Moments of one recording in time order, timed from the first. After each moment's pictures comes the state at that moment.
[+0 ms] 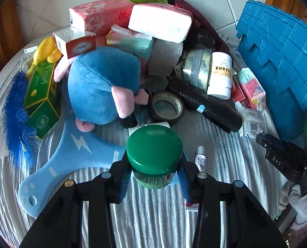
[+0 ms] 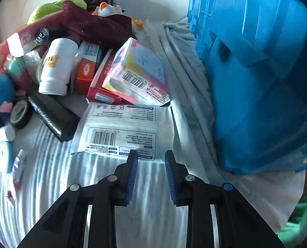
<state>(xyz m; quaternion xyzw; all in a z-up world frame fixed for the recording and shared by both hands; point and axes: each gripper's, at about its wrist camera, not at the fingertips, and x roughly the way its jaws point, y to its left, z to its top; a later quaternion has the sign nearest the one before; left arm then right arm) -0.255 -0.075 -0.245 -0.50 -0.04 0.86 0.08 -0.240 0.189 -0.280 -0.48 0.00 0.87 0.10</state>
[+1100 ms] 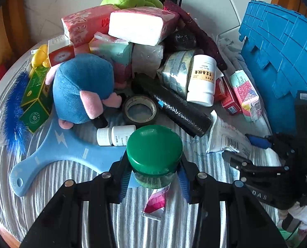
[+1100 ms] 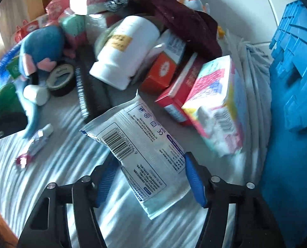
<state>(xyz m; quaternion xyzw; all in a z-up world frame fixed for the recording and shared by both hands) -0.250 -0.019 -0.233 -0.48 -0.05 0.88 0.03 -0.254 0.153 -0.271 -0.52 -0.11 0.84 -0.13</state>
